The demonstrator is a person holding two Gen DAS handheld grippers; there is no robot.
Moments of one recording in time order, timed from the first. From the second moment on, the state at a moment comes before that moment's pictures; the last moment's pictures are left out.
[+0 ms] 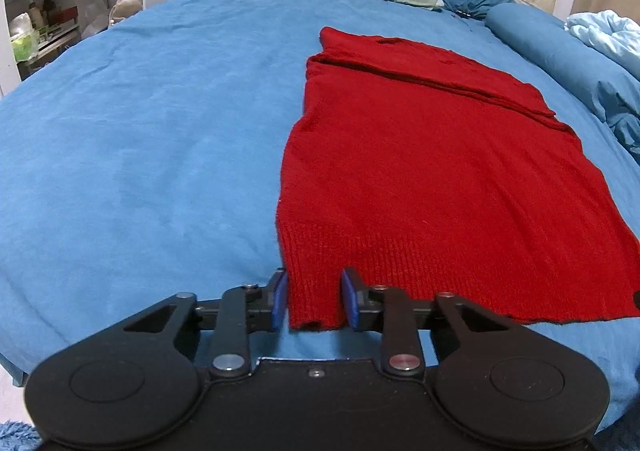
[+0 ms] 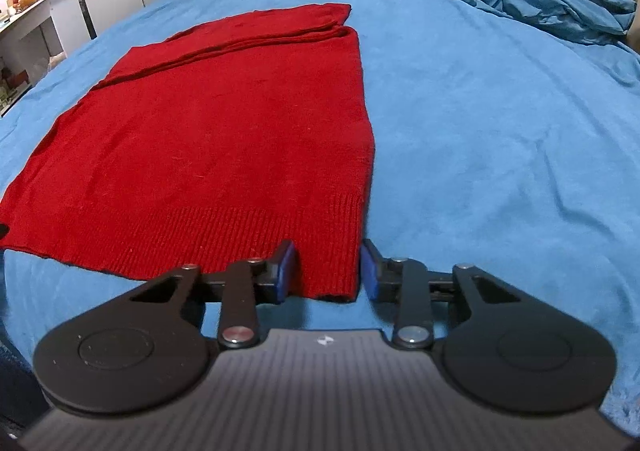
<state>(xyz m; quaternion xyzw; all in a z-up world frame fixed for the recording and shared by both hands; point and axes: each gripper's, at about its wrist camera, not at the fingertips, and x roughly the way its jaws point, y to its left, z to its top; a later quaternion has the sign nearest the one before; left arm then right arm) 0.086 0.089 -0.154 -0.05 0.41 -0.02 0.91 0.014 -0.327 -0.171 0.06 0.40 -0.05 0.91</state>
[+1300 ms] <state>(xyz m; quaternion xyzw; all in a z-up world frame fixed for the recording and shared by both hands) 0.182 0.093 -0.006 -0.11 0.28 -0.04 0.95 0.110 -0.371 -0.002 0.19 0.25 0.00 0.95</state>
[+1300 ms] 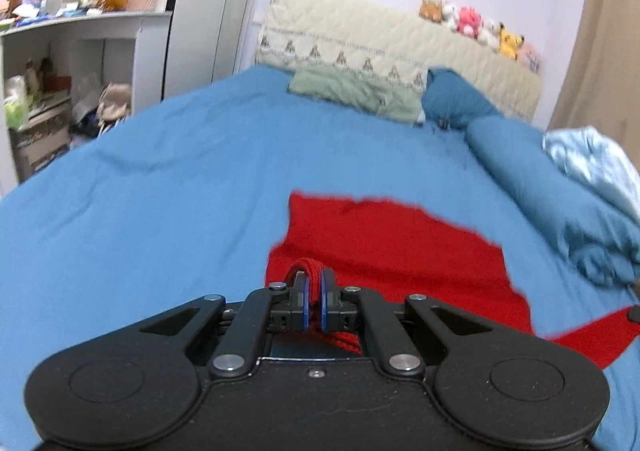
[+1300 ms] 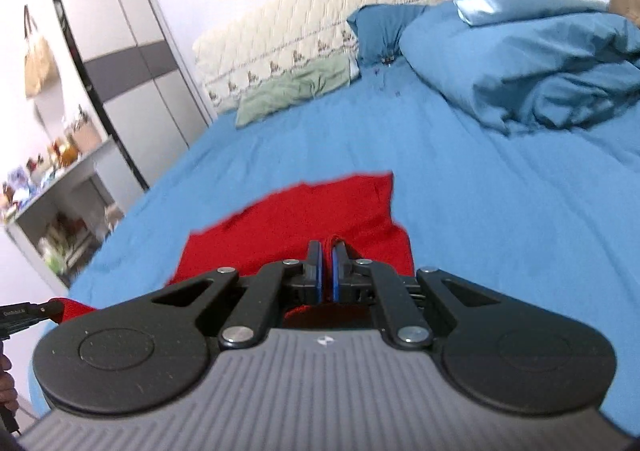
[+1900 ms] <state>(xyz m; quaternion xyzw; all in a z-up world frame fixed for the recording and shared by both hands) 0.525 0.046 -0.119 -0.12 0.33 0.02 0.93 0.466 -0.435 -0.130 0.23 0.30 -0.05 0.93</state>
